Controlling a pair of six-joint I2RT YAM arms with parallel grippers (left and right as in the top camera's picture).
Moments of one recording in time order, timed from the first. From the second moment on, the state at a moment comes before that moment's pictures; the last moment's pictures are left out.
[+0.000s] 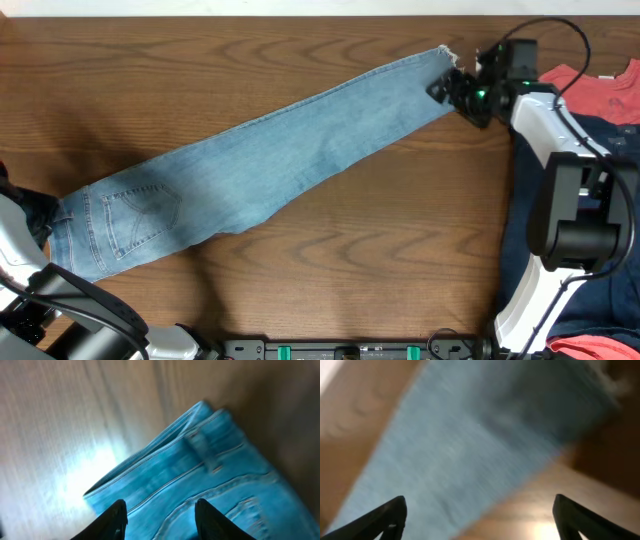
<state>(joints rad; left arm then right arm) 0.83 1.63 1.27 -0.93 -0.16 -0.50 -0.07 2.09 1.48 -0.48 -0.46 0.41</state>
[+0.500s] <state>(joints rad) 0.83 1.63 0.99 -0.79 -0.19 -0.49 -0.08 2.09 1.48 -0.49 -0.31 0.26</state>
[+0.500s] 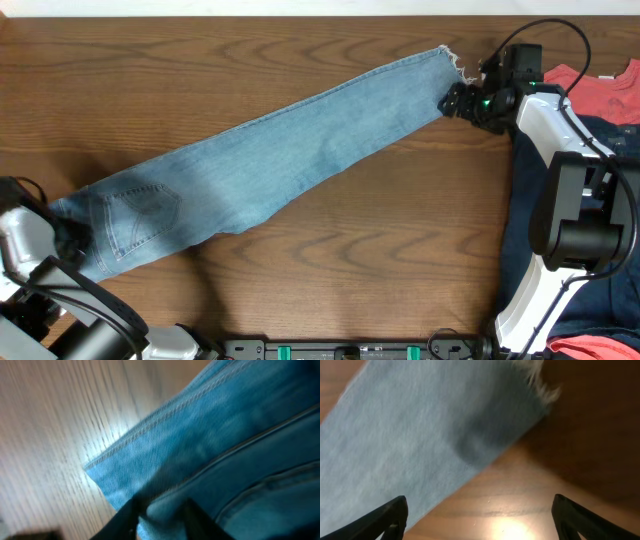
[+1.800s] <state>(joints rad) 0.83 1.80 1.10 -0.67 -0.05 -0.45 -0.07 2.27 1.70 -0.52 -0.26 0.22</state>
